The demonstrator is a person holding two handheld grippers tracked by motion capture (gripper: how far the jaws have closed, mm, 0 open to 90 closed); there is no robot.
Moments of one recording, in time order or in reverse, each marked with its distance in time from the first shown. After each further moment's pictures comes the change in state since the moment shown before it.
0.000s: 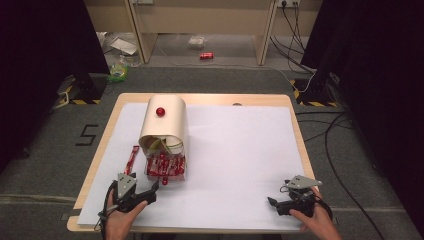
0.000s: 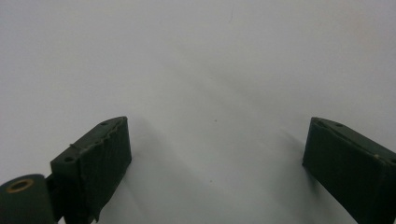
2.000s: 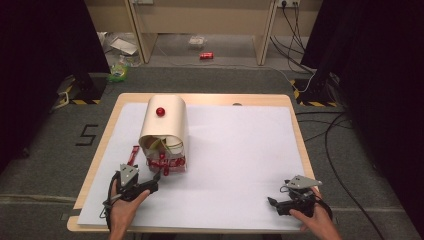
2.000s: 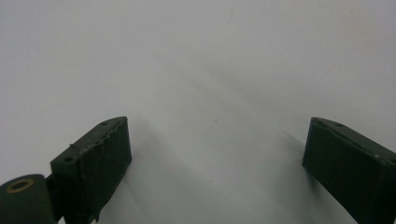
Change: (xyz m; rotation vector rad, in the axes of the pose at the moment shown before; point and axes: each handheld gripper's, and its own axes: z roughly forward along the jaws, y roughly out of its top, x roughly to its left) left arm 0.008 0.012 0.025 -0.005 0.011 -0.028; right arm 0.000 0.000 0.000 0.001 0.000 0.002
